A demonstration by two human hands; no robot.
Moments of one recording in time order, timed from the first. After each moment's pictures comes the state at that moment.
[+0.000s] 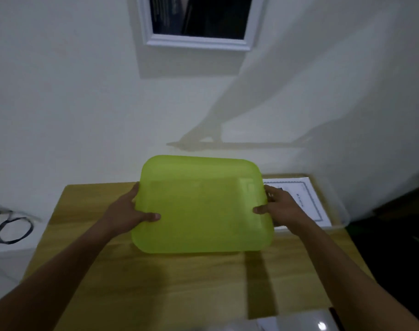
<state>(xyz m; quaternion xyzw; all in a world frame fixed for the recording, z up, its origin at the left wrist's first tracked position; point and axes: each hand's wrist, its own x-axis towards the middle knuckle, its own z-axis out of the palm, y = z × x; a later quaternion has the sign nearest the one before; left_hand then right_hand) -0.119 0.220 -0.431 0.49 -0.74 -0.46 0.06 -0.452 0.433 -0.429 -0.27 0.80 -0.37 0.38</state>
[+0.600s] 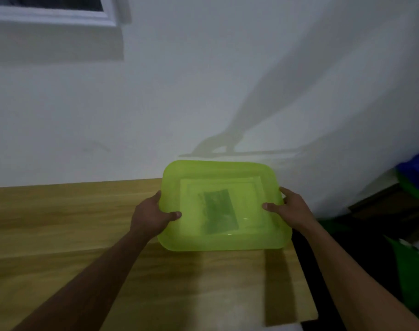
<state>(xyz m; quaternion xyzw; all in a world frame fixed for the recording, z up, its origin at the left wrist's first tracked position) -0.389 0.348 -0.485 0.55 -0.75 -0.36 0.04 -0.686 0.550 -0.468 -0.24 0.84 -0.36 0.32</state>
